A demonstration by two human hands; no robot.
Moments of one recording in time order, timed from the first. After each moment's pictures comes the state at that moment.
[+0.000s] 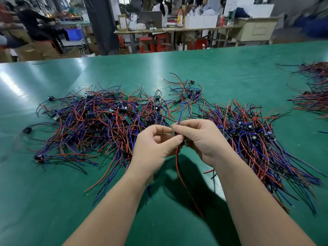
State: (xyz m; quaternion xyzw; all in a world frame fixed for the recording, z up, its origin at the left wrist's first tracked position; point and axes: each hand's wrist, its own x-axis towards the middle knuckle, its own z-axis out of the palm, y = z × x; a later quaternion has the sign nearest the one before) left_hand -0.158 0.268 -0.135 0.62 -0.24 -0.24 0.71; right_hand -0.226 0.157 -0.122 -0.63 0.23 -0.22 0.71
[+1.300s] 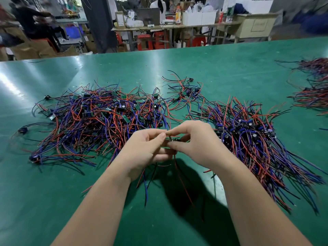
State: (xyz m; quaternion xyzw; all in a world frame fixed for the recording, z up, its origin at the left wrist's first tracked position) left_hand -0.142 0.281 -0.126 0.61 -0.23 -0.39 0.64; right_hand -0.238 0.159 -0.119 -0.91 0.16 -0.20 0.34
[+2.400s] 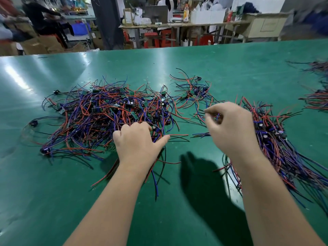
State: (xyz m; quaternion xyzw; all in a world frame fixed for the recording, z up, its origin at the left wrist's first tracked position) left_hand -0.117 0.282 -0.156 0.95 -0.26 0.16 0.12; right_hand -0.246 0.139 -0.108 -0.87 0.27 -0.37 0.17
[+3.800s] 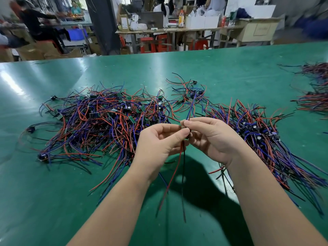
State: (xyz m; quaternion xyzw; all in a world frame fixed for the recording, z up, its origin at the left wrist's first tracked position) left_hand -0.158 0.270 -0.126 0.56 -0.25 -0.29 0.73; right_hand -0.235 0.150 -0.108 -0.51 0.20 -0.18 0.82
